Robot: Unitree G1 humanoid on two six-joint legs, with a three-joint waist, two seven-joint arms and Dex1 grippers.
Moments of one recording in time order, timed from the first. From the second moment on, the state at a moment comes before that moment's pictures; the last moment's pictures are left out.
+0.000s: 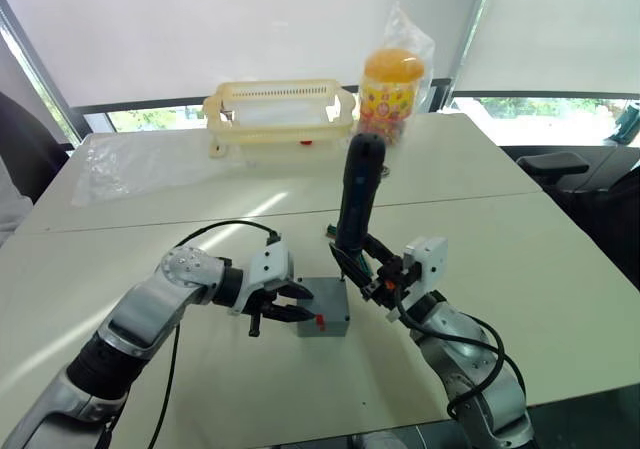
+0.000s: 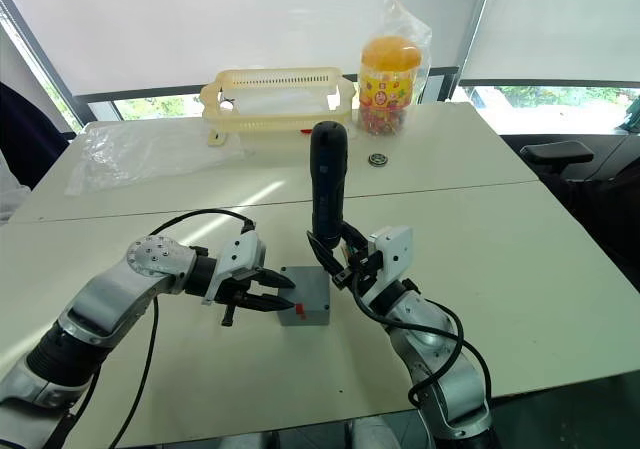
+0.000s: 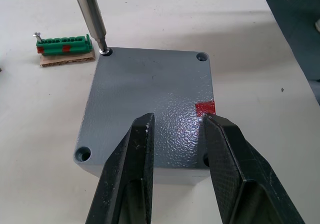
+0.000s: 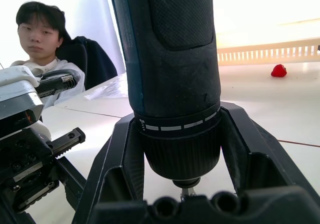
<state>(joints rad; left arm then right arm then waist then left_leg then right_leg) -0.47 0.71 -0.30 -0.29 -0.31 0.58 -1.17 -0.06 -0.20 0.17 -0.47 0.30 0.28 0.38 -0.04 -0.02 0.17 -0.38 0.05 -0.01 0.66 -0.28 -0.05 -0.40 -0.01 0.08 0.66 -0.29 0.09</state>
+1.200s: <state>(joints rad) -0.45 0.71 -0.30 -0.29 -0.31 0.58 -1.14 -0.08 -0.27 0.17 -0.49 0.34 0.36 0.42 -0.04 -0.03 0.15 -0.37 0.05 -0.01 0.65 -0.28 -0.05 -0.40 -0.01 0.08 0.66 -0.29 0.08</state>
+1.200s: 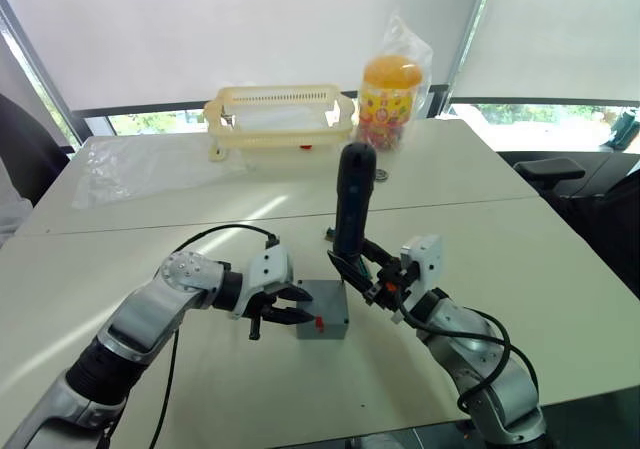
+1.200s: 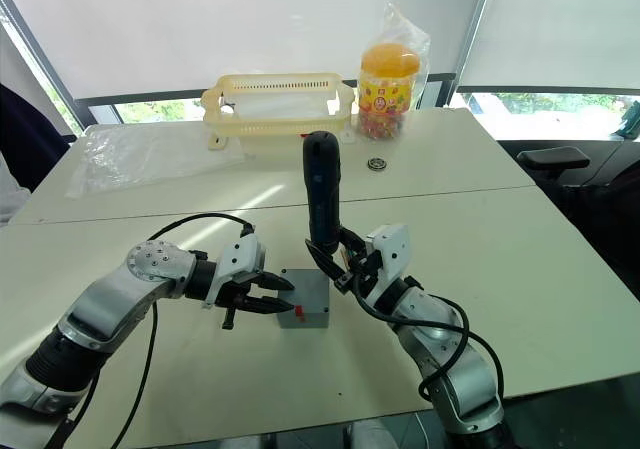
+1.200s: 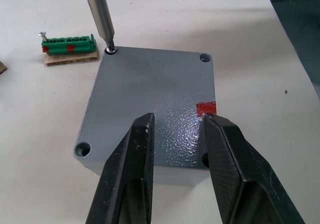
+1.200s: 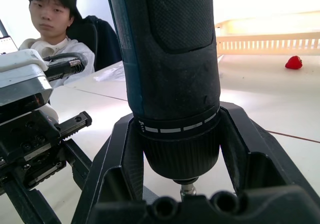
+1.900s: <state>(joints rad) -0.44 0.71 -0.30 -0.30 -0.31 0.59 -1.13 -0.09 -0.27 0.18 -0.47 0.34 0.36 0.41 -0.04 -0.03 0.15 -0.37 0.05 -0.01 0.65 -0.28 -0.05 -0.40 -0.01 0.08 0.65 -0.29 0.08</state>
